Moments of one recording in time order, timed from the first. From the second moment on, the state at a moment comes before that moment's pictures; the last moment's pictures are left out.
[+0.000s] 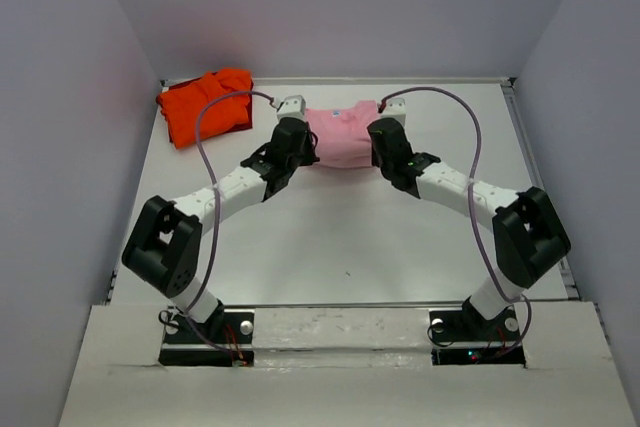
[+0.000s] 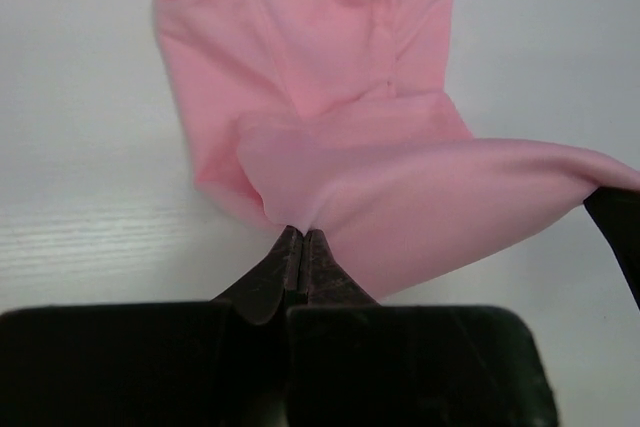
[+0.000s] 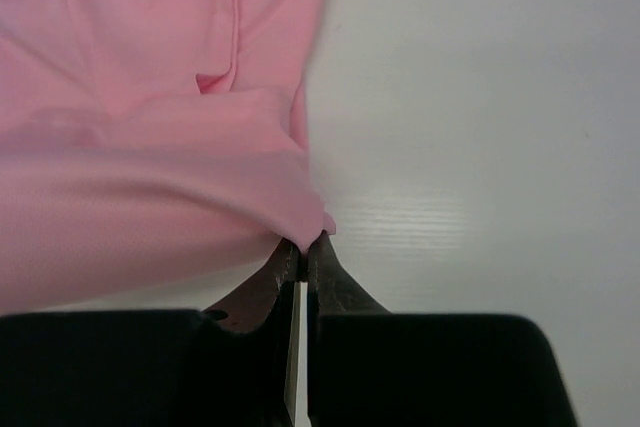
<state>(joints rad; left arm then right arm) -0.59 1.60 1.09 0.04 -0.25 -0.51 0.60 1.66 1.16 -0.07 0.57 0.28</state>
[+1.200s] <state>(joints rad) -0.85 1.20 0.80 -0.04 -0.57 -0.66 0.90 1.43 0.94 -0.24 0.84 0.49</state>
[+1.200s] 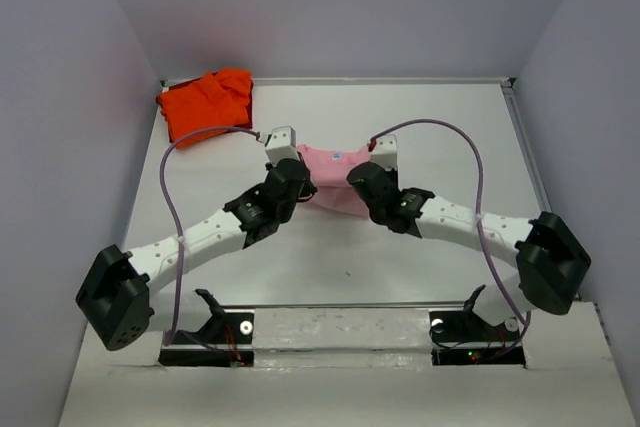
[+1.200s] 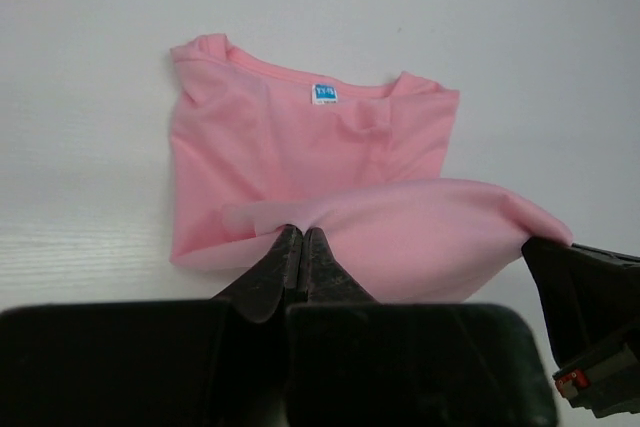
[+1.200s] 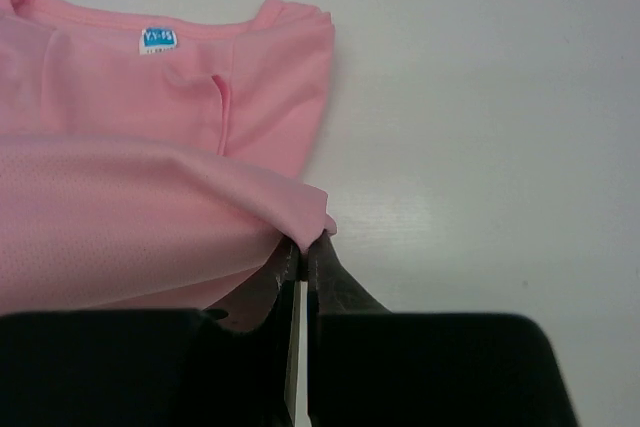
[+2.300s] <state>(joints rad) -0.47 1.86 1.09 0.12 -0.54 -0.60 0.55 2.18 1.51 0.12 0.53 0.10</state>
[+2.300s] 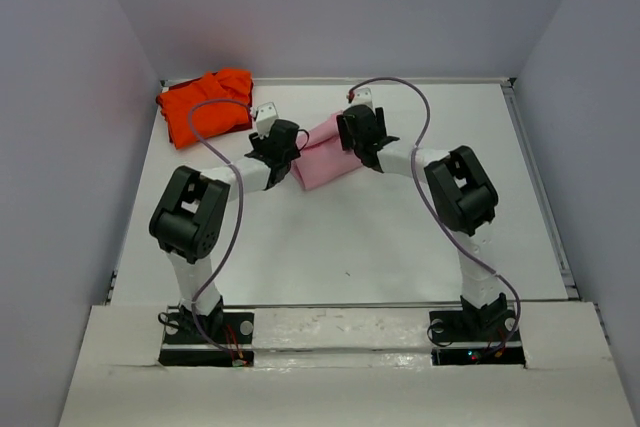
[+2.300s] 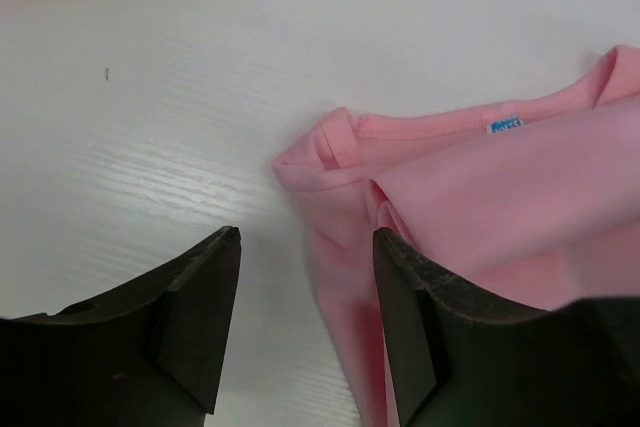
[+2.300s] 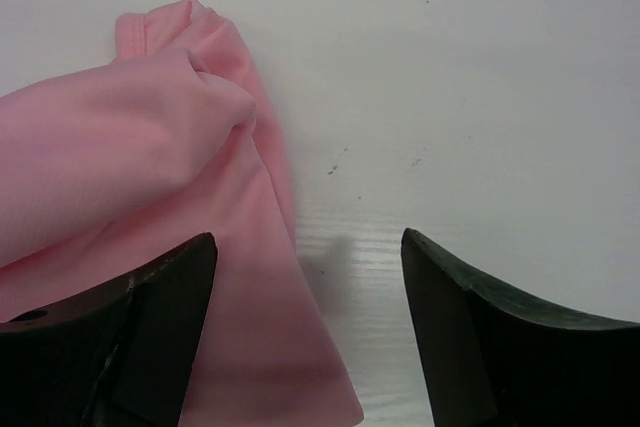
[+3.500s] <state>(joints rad) -0.45 1.29 1.16 -0.11 -0.36 -0.32 0.63 2.20 1.56 -0.05 0.11 0.28</state>
